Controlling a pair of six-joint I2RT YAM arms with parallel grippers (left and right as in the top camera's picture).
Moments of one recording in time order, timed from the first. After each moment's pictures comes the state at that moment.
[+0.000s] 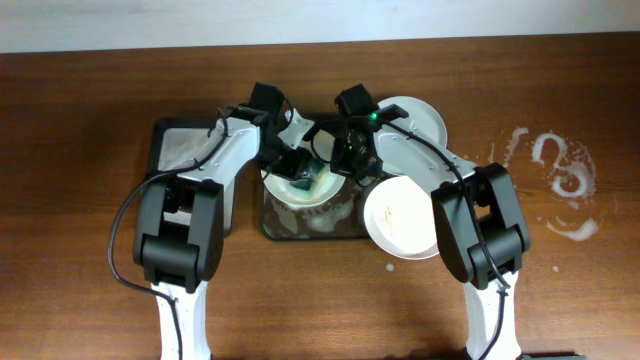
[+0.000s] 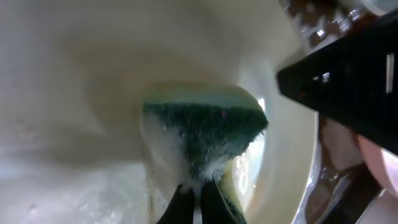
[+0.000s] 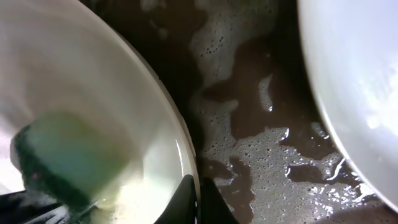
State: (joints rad) left arm -0.29 2.20 1.61 -0.80 0.49 0.21; right arm 0.42 2.20 1.64 -0.79 -0.17 0.62
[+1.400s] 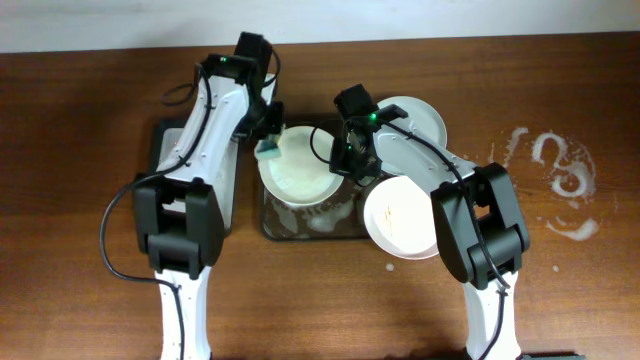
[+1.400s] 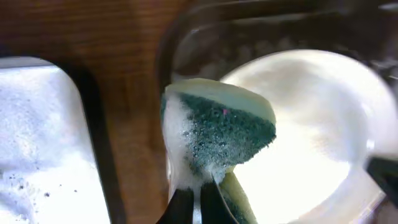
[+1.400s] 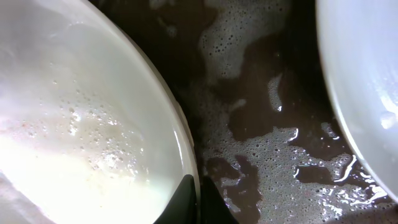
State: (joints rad) left arm -0.26 2.30 2.12 -1.22 0.04 -0.14; right arm 0.42 2.20 1.64 -0.78 -0.18 0.62
